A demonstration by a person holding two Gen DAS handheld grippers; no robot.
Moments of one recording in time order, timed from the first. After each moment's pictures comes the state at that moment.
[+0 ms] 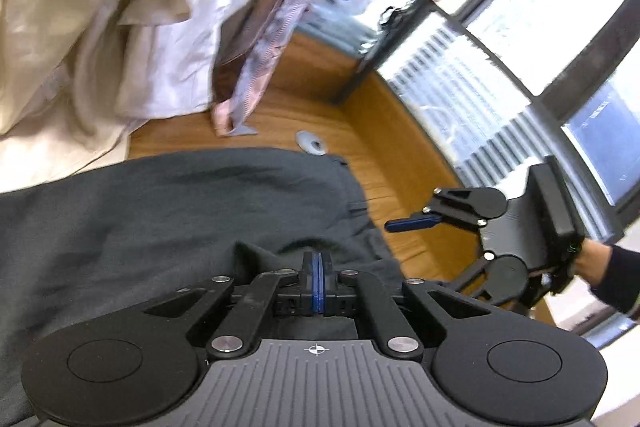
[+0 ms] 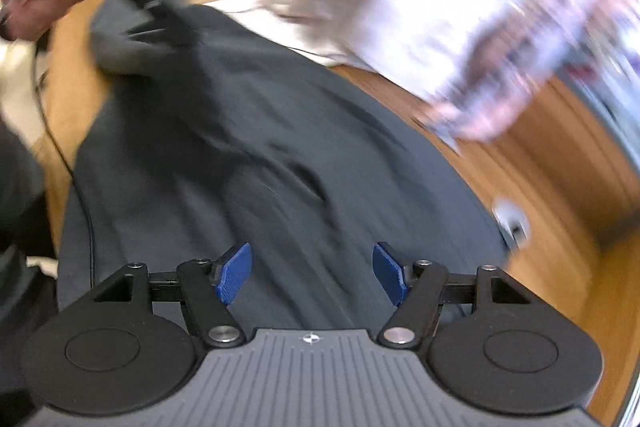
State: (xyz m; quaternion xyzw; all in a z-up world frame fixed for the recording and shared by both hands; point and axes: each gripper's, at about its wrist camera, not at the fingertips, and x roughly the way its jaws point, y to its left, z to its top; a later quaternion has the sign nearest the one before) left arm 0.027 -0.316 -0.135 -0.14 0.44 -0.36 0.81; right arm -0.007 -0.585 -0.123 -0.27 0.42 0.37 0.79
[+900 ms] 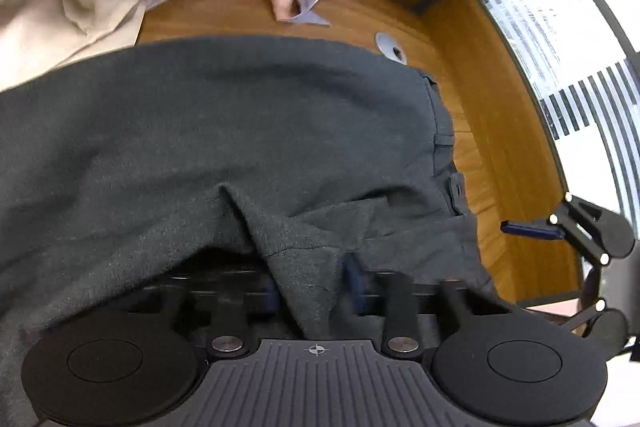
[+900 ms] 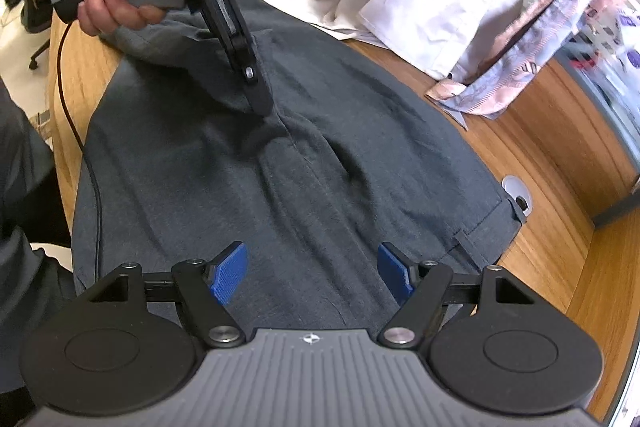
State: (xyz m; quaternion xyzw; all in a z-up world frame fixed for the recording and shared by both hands) left arm 0.076 -0.357 -0.207 -0.12 0.56 -0.33 0.75; right arm -0.049 -0.584 -0.124 -0.27 0.44 0.32 0.79
